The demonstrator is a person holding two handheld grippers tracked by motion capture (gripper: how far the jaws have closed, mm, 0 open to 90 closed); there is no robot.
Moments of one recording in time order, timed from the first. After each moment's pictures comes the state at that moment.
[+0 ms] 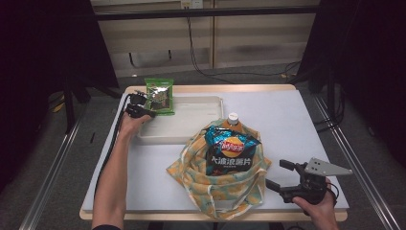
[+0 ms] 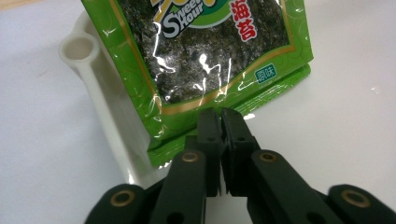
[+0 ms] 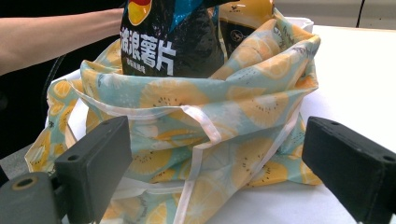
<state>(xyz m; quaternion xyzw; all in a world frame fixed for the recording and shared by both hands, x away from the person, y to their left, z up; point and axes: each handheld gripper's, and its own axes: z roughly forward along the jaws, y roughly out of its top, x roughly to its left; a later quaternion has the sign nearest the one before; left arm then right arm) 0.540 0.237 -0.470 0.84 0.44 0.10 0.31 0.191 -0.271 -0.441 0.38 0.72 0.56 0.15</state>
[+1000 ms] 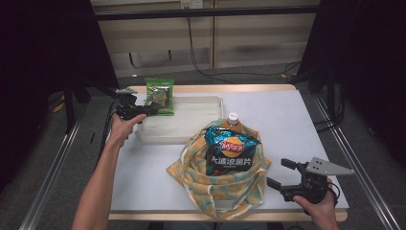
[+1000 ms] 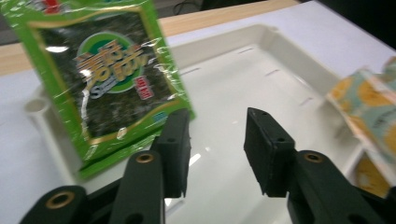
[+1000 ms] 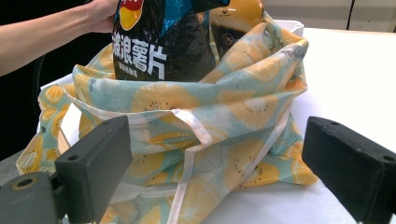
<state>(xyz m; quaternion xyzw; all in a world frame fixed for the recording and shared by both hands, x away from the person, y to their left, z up) 0.487 0.249 -0.422 0.80 0.38 0.08 0.46 0.191 -0.274 -0.440 0.39 0.71 0.56 0.16</state>
